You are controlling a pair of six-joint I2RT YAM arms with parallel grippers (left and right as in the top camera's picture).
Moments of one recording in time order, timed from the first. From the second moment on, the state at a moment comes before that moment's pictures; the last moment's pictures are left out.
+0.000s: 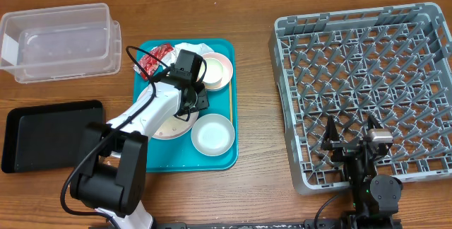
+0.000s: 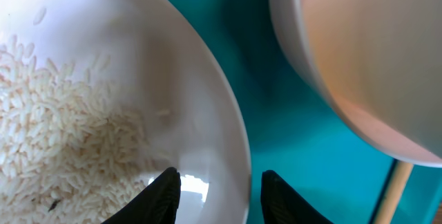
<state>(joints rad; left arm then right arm) -0.31 1.83 1.12 -0.59 0.00 -0.55 0.02 0.02 0.02 -0.03 -0.01 0.09</state>
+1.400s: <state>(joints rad) -0.31 1.83 1.19 -0.78 -0.03 -0.60 0.02 0.02 0.02 -0.04 -0.01 0.09</state>
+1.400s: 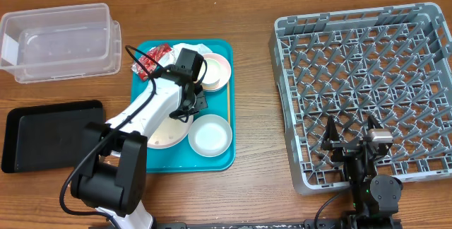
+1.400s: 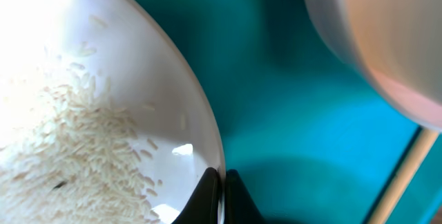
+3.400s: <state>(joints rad) -0.31 1.83 1.44 -1.07 -0.24 -0.62 0.02 0.02 0.02 -0.03 -0.01 0.09</state>
